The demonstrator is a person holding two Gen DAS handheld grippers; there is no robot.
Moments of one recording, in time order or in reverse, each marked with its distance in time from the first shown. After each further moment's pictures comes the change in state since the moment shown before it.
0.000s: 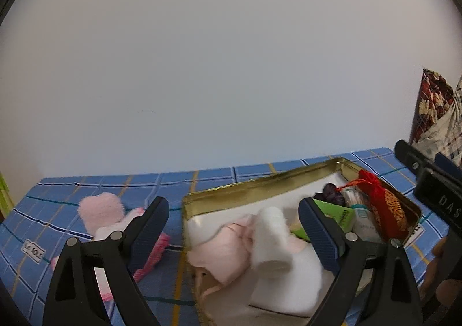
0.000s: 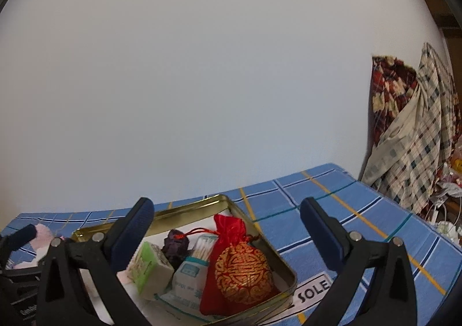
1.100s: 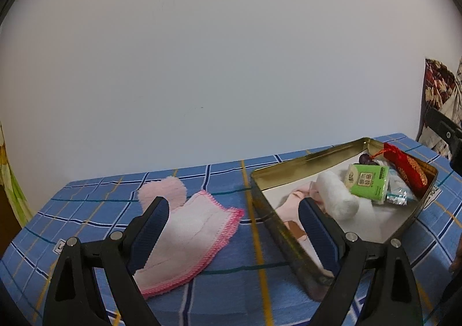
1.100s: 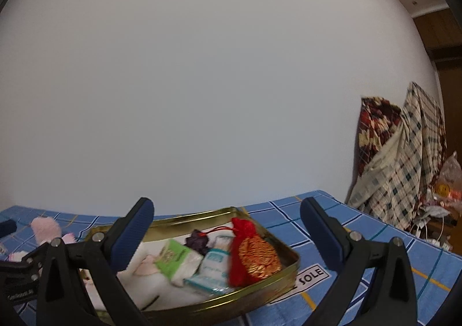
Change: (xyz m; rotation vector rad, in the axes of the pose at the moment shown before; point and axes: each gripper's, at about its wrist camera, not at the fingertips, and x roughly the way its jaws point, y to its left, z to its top) left arm -0.037 0.067 -0.035 0.060 -0.020 0.050; right arm -0.058 0.052 -0.021 -0.093 -0.161 -0.056
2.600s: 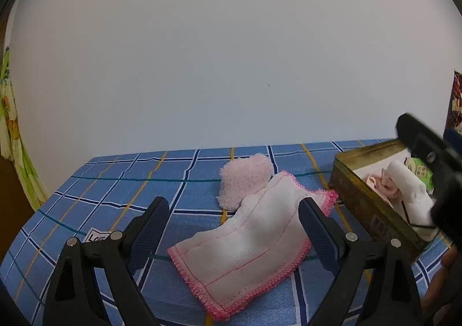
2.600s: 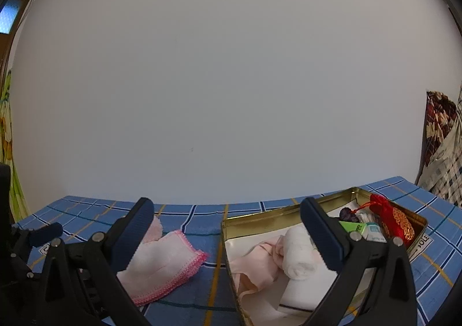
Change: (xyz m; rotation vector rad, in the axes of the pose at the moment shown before) left arm 0.021 0.107 -0.018 -0.077 0.096 0.063; right arm 0.017 0.160 -0.017 0.002 0.068 0.250
